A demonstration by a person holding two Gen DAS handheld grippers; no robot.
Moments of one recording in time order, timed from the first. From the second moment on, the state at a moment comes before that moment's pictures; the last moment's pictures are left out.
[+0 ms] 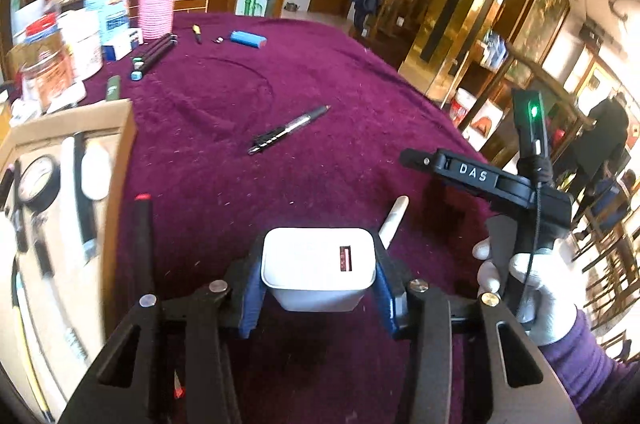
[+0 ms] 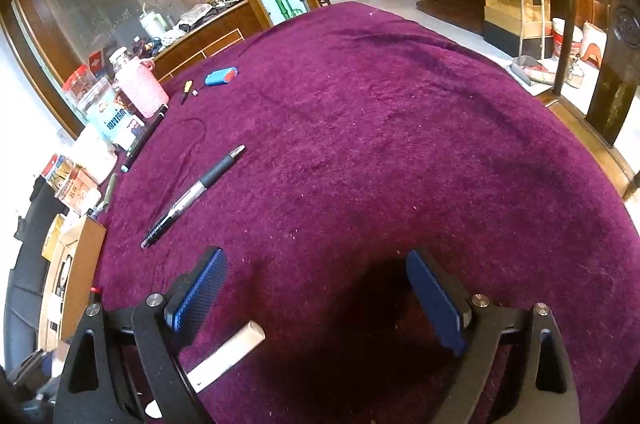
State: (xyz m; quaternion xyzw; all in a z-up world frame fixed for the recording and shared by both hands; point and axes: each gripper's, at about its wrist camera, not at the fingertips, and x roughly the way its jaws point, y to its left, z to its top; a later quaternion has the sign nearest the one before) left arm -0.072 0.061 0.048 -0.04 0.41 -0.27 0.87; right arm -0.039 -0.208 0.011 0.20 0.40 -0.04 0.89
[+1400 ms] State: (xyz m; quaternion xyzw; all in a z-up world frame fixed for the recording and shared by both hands) left arm -0.153 0.320 0.058 -0.22 0.38 -0.14 0.89; right arm -0.066 -0.018 0.069 0.16 0.43 0.24 0.86
